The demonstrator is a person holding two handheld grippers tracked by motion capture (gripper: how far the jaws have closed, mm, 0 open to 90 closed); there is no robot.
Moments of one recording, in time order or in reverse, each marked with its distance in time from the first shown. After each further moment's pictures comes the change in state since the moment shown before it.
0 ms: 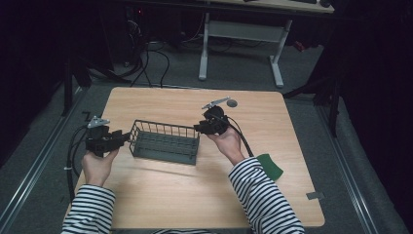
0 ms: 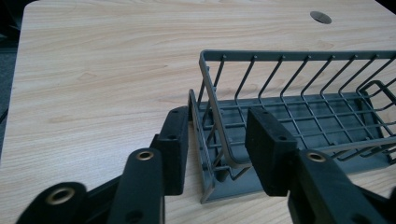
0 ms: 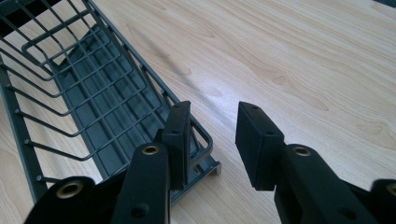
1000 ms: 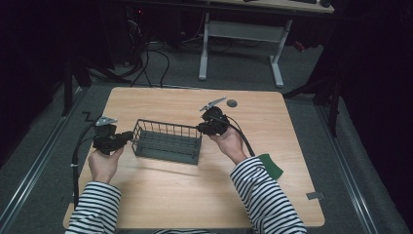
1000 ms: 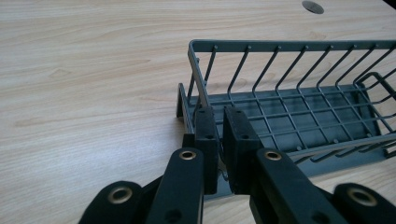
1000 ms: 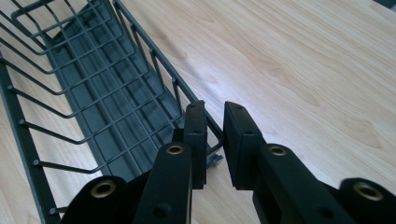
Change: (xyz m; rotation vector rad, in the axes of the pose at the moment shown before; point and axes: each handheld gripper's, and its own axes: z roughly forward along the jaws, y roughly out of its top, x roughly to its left) left arm -0.011 0.007 0.019 0.042 -0.038 0.012; right arm 0.002 0.001 -0.004 0.068 -0.043 -0.085
